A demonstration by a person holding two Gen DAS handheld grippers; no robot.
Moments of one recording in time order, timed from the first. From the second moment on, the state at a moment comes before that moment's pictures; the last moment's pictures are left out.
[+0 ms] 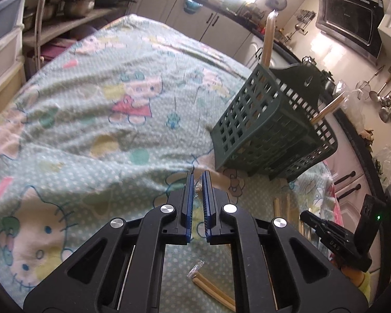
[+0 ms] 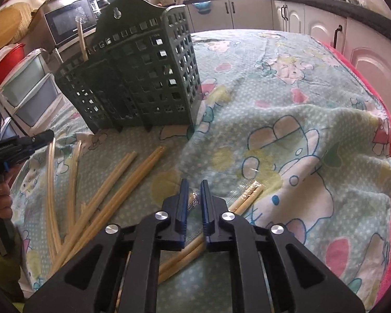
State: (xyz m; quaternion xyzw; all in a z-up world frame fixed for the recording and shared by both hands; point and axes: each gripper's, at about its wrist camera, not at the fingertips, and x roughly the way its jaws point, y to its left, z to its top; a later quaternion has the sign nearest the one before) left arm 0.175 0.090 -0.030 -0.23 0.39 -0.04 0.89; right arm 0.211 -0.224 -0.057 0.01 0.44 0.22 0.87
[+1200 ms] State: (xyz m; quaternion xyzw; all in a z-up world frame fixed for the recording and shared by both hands) left arm 0.161 0.040 0.113 -0.16 0.25 -0.11 0.95; right arm 0.169 -0.226 0.105 0.00 0.21 0.20 0.96
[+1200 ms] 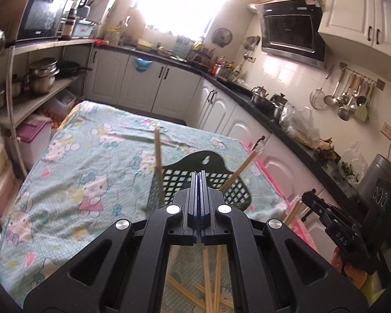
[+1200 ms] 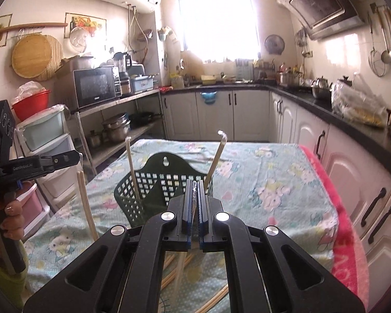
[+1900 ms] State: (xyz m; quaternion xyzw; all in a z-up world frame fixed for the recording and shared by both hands) left arm 0.175 -0.003 0.182 -0.12 0.19 -0.16 0.96; right arm 0.162 -0.235 0.163 0.01 0.13 0.20 0.97
